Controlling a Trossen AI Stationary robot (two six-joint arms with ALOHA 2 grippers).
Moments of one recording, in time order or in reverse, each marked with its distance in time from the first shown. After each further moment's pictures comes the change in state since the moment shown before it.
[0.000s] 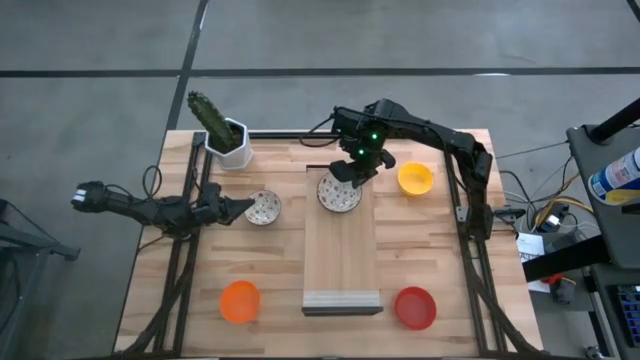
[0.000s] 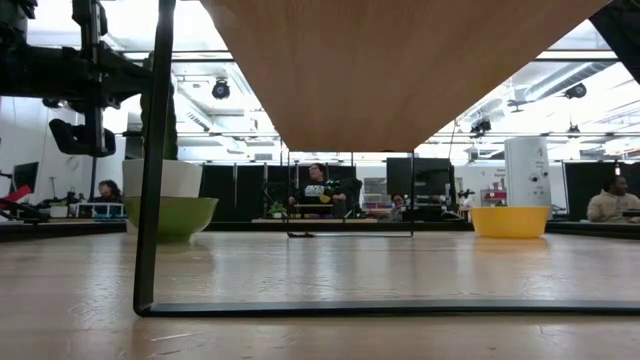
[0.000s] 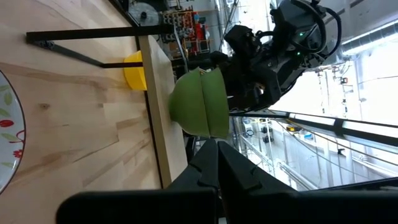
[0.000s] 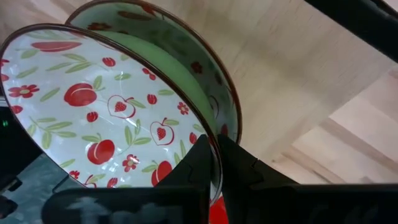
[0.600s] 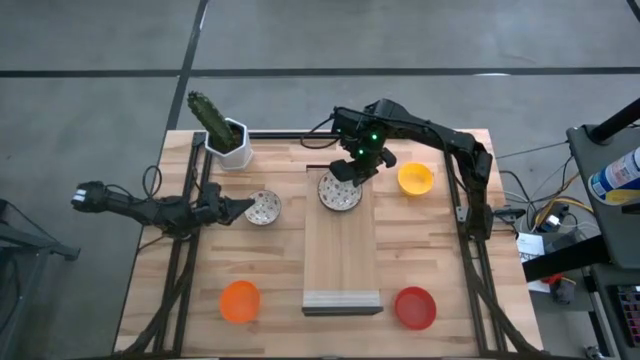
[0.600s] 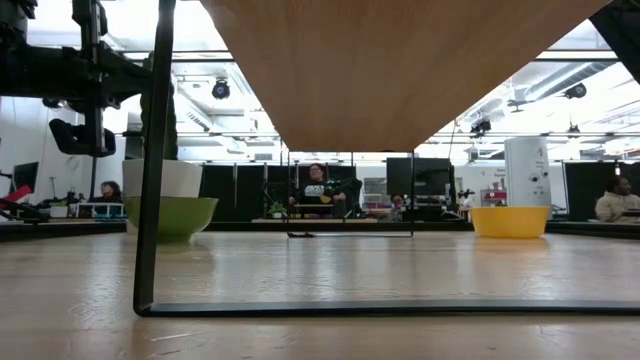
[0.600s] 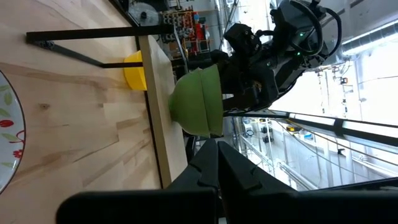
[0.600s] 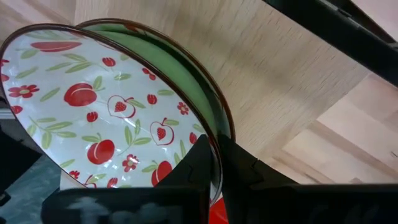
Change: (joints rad) left arm 0.000 0.000 0.000 0.000 0.000 0.000; right arm 0.000 0.000 0.000 -0.001 0.049 0.018
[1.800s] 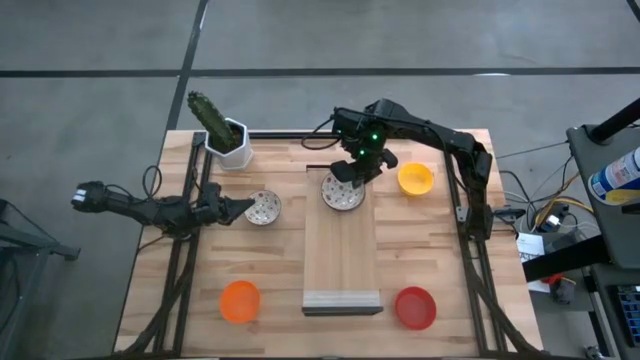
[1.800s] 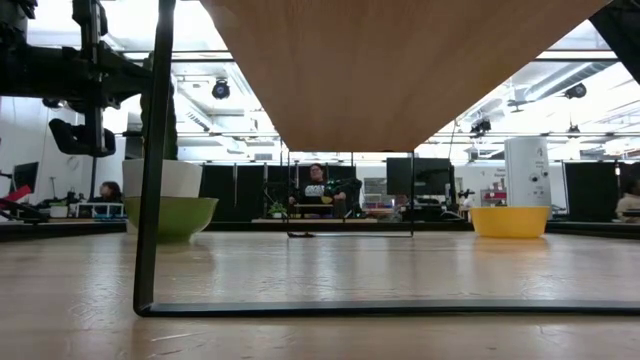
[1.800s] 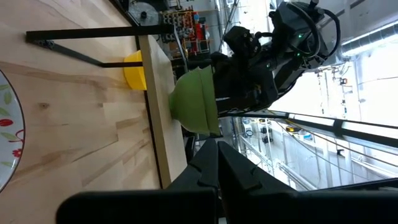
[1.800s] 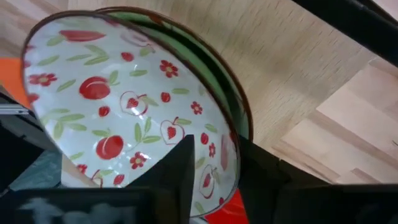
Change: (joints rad) left arm 0.000 0.000 0.000 0.001 0.000 -0.005; right arm 0.000 0.002 0.005 -0.028 -0.018 0.004
